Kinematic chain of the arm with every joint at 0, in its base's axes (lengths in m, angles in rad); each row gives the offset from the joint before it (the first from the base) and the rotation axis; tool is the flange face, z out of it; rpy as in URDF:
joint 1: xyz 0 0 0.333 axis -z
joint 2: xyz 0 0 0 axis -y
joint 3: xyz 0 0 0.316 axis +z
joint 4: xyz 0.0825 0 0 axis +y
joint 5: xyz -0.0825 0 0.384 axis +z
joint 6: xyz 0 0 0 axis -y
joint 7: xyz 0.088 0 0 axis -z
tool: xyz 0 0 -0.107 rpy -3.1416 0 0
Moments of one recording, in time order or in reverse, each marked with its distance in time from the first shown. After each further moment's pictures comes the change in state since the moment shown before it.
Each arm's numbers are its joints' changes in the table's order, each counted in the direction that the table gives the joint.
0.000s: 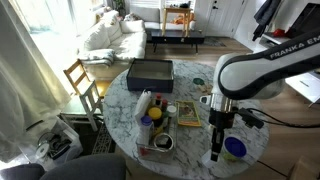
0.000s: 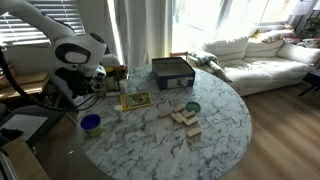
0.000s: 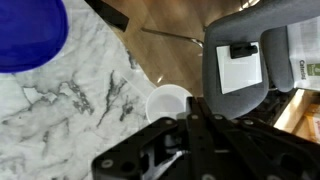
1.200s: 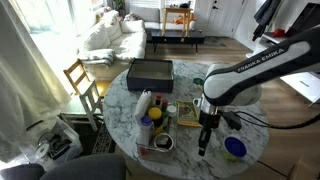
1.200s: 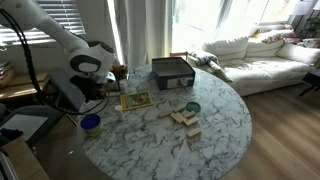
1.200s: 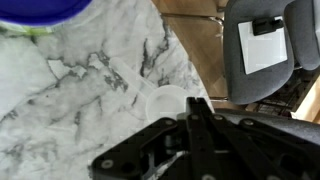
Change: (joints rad) arm 0.023 -0.177 0.006 -0.090 0.015 0.131 0.017
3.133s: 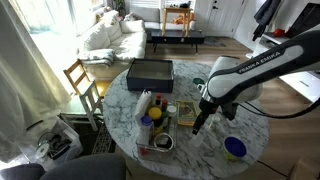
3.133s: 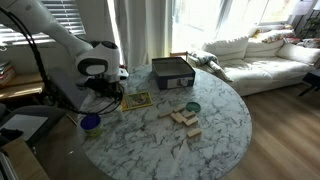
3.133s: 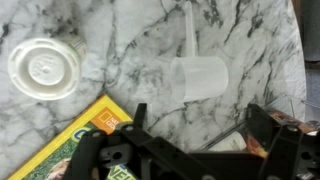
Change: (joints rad) arm 0.080 -0.022 0.004 -0.012 -0.128 0.290 0.064
